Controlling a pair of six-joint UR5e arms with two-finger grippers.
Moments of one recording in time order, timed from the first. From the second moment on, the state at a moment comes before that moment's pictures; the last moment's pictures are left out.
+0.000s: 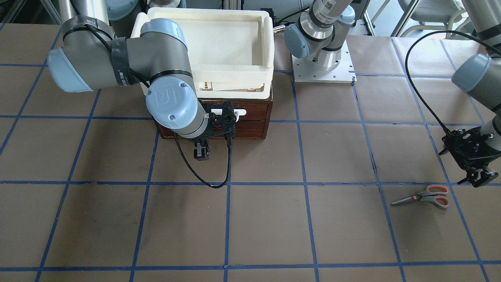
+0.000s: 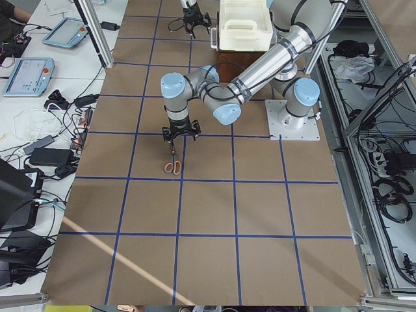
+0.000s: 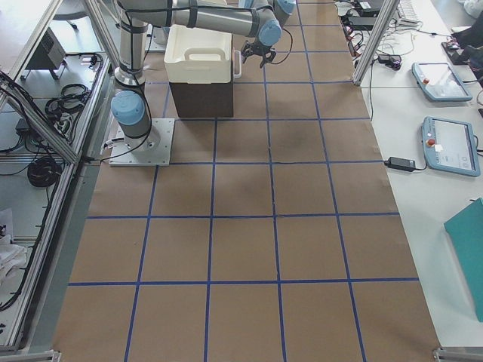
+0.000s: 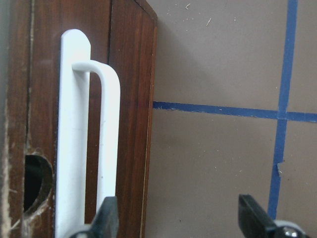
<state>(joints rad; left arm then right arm) -0.96 -1.93 -1.70 -1.02 1.63 1.99 1.83 -1.20 1.51 -1.57 -1.42 -1.43</state>
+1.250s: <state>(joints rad) -0.96 -2.12 -1.70 -0.89 1.56 2.15 1.84 -1.22 1.51 -1.48 -1.41 -1.37</state>
